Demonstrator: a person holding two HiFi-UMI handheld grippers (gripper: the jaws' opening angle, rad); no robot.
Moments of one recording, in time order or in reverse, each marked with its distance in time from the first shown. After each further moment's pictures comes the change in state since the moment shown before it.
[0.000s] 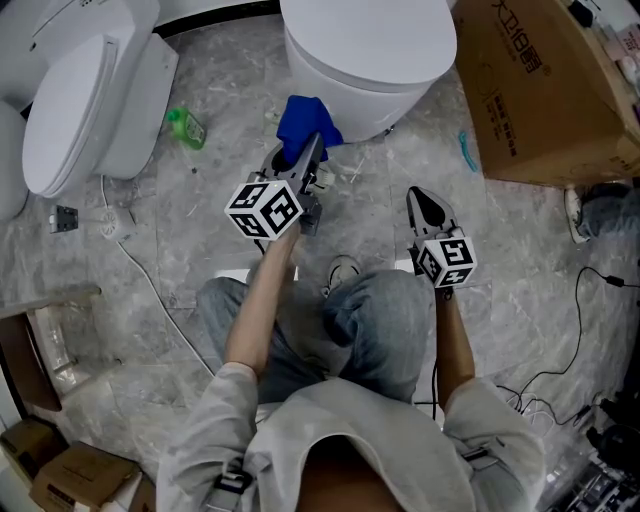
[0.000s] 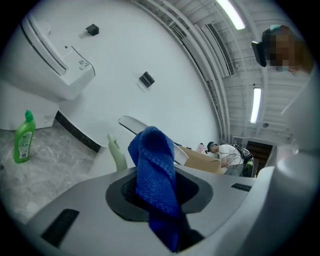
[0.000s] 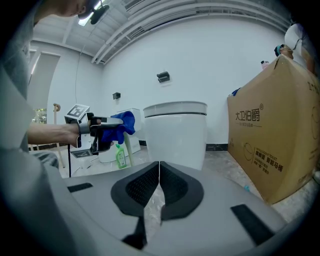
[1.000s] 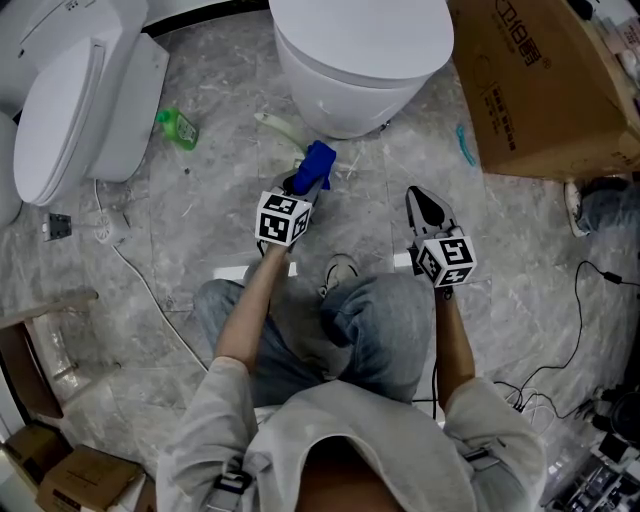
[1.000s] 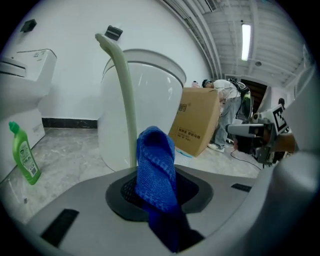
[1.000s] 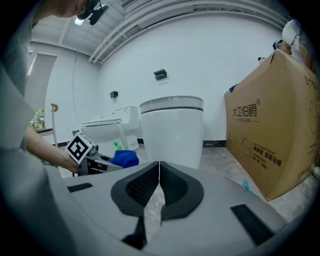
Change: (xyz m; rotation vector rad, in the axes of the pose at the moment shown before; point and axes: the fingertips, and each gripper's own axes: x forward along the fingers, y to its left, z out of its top) left arm -0.011 0.060 -0.167 0.364 0.543 0.033; right arm 0.000 -0.013 -0.018 0.022 0.024 -0.018
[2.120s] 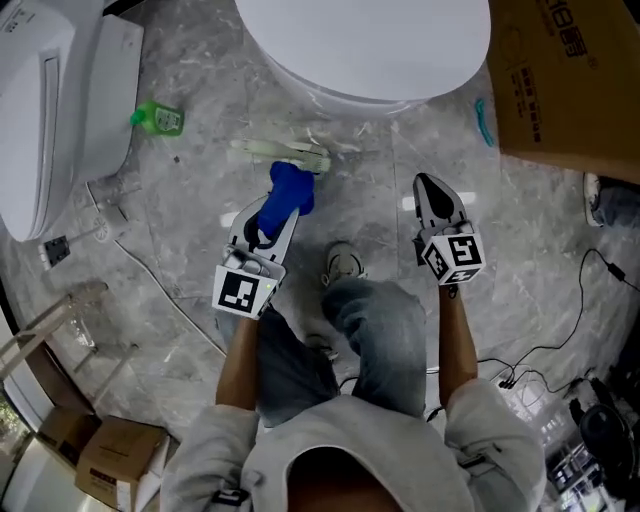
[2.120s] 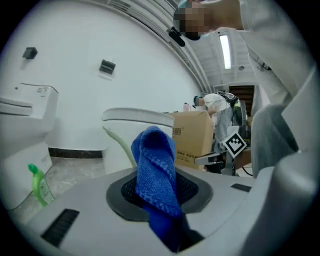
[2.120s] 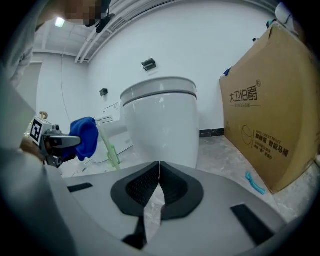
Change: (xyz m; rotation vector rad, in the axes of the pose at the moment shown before) left arm -0.106 -0.022 0.087 0.075 -0.265 0.027; right arm 0.044 -0.034 -0.003 0.102 0.093 -0.009
